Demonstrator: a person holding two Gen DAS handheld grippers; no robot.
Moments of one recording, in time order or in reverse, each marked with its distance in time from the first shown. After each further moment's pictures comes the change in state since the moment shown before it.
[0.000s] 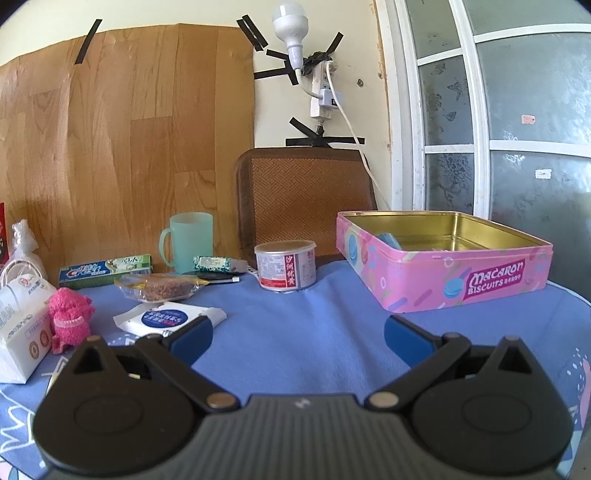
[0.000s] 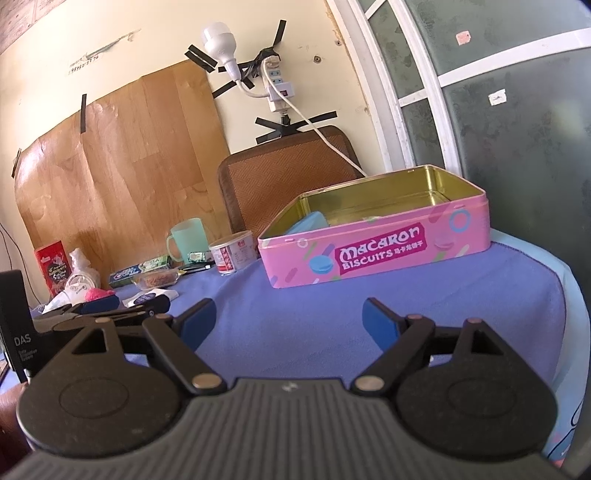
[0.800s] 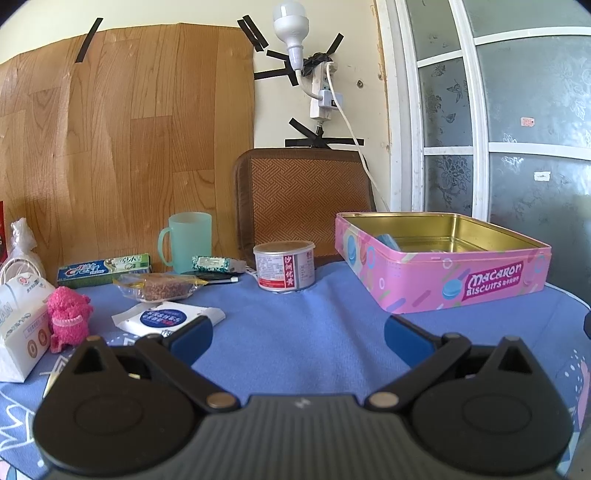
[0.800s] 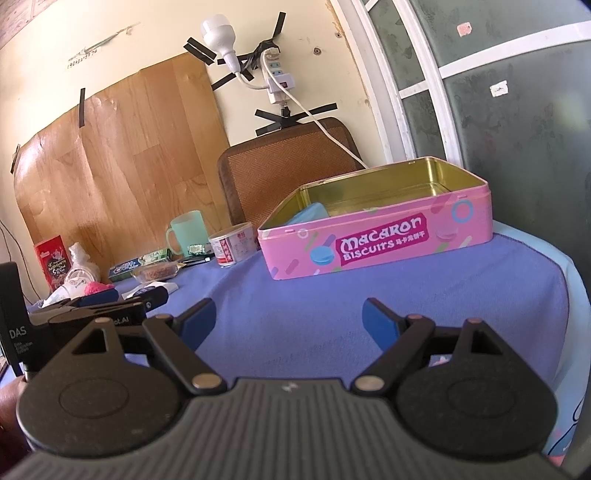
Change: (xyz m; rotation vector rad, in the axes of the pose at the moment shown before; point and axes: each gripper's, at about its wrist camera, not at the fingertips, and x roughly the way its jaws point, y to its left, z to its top) left arm -0.001 0.001 -0.001 -0.001 -0.007 -0.006; right arm 0.004 -0.002 0.000 0.006 0.022 -0.001
